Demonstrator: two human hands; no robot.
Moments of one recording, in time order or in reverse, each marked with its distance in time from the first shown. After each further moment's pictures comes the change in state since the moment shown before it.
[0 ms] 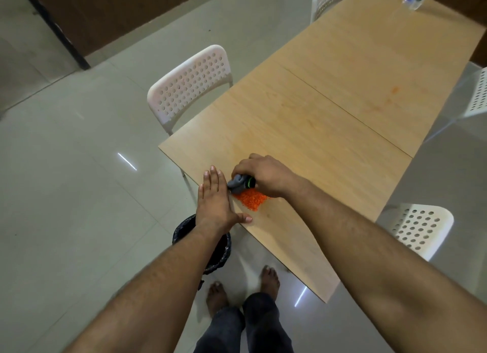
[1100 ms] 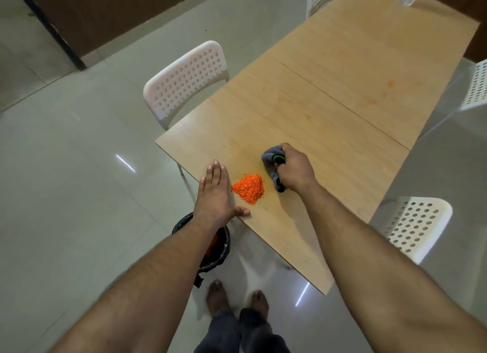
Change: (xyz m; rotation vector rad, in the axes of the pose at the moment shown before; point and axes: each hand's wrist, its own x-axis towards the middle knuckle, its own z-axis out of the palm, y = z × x) left_hand 0.005 0.000 0.007 0.059 -0.025 0.094; right_hand -0.041 0.031 0.019 0.401 0.379 0.713
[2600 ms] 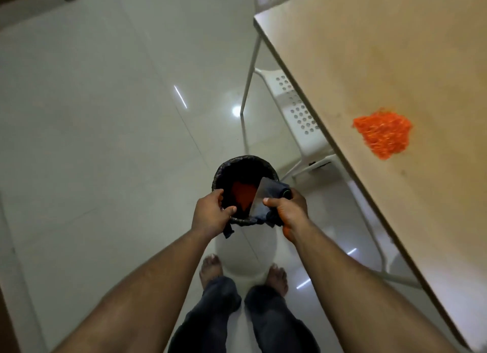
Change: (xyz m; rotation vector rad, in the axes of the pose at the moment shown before) left_hand -0.078 -0.217 0.234 -0.692 0.110 -0.559; right_hand -0.085 0.048 0.350 0.769 -0.345 0.502
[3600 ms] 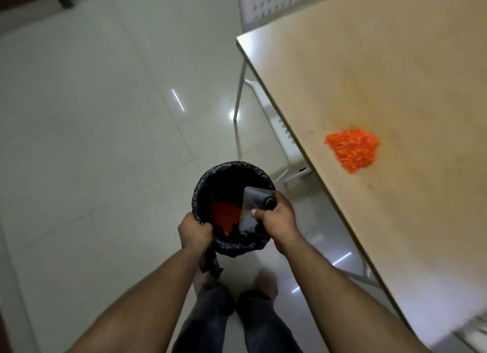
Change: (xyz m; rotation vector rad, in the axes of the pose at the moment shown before) left_hand -0.019 -0.006 0.020 -0.200 0.255 -0.366; right_hand -0.031 -0.021 -0.022 -0.224 -0.101 -0.183
